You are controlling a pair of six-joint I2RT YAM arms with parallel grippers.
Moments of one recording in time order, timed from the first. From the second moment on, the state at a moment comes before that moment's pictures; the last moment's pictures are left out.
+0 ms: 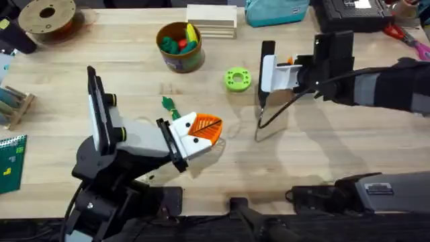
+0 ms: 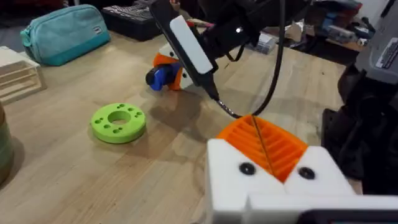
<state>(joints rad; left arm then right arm) -0.32 0.01 0.01 -0.06 0.79 -0.12 0.16 1.56 0.64 0.12 0.11 -1.44</state>
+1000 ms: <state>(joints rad) -0.32 0.01 0.01 0.05 0.69 -0.16 0.31 1.21 0.66 -0.07 0.05 -0.36</state>
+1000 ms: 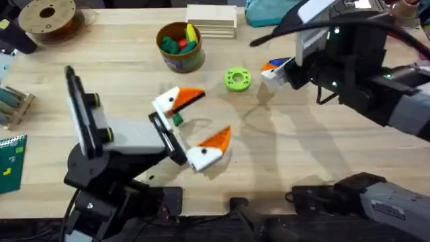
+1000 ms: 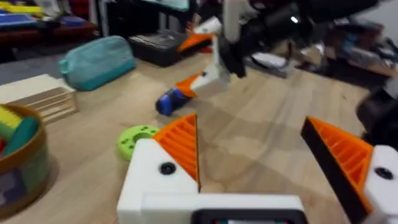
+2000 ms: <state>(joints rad) -0.32 1.09 0.92 -0.96 0.06 -0.36 0.36 1.20 0.66 -0.10 0.05 -0.29</state>
